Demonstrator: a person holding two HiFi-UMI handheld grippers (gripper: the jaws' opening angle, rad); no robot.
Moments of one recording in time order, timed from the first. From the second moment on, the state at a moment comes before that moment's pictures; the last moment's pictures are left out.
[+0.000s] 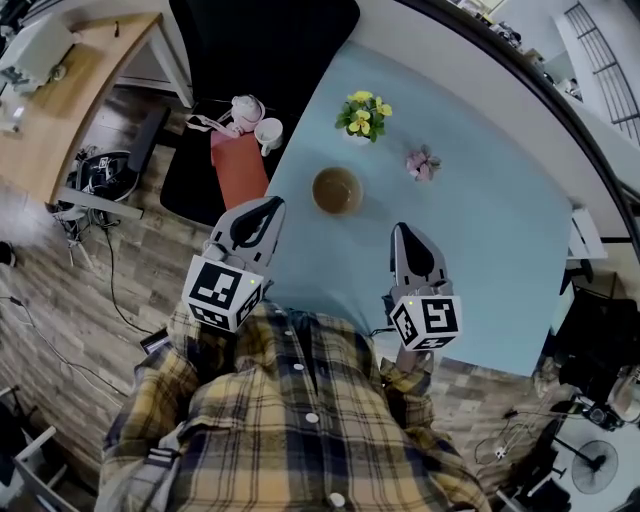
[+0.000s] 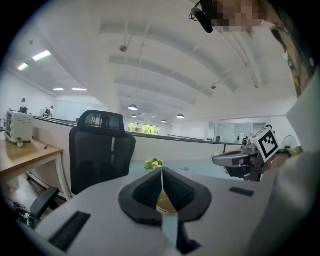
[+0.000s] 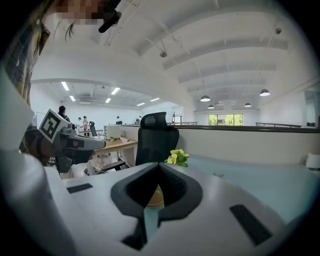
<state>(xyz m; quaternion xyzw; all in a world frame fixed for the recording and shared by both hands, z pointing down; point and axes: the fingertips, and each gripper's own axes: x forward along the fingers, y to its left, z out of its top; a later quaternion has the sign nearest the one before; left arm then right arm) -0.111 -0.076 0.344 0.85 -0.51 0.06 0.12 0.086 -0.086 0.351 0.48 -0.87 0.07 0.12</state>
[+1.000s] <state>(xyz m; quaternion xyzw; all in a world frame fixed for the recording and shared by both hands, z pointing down) -0.105 -0.089 0.373 0.86 -0.48 0.09 0.15 0.093 -0.084 0.370 0.50 -0.85 0.10 0.13</state>
